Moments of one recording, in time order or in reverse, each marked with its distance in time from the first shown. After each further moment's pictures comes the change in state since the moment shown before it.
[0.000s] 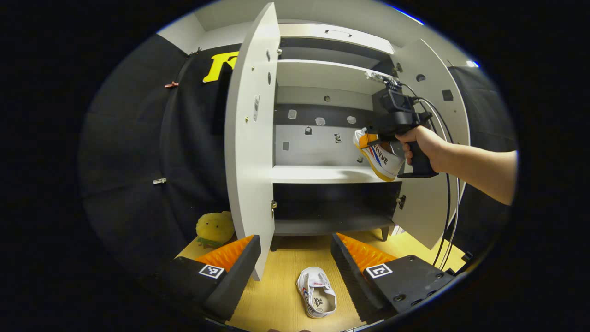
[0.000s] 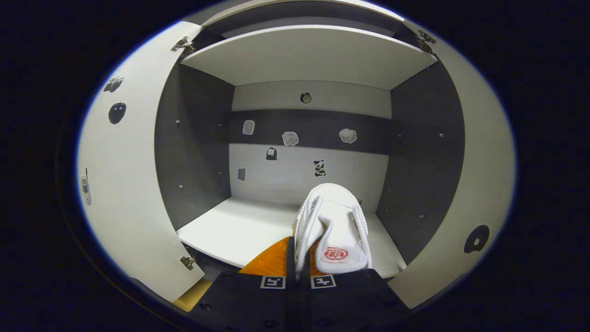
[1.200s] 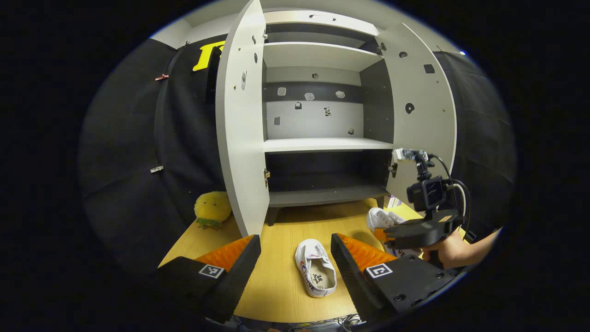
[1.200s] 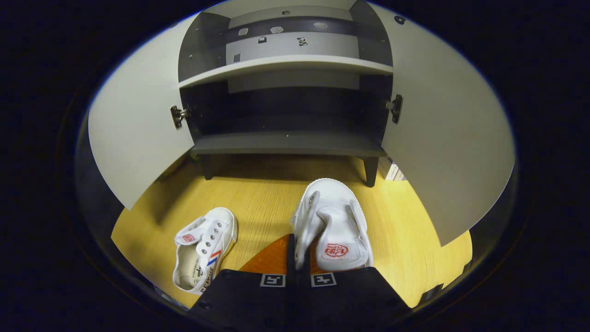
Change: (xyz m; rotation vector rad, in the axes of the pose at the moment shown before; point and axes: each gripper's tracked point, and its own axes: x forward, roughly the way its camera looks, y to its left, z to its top) left arm -0.032 -0.019 -0.064 0.078 0.133 -0.054; right arm -0.172 0.010 -0.356 0.114 0.398 -0.043
